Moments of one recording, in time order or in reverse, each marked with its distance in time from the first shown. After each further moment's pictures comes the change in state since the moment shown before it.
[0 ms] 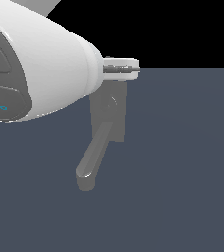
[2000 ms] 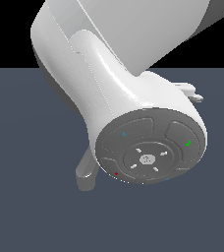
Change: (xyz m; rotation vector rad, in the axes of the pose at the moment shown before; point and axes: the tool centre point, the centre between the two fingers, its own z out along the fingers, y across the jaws) arm 0.042 -0.112 0.007 0.019 -0.035 0.008
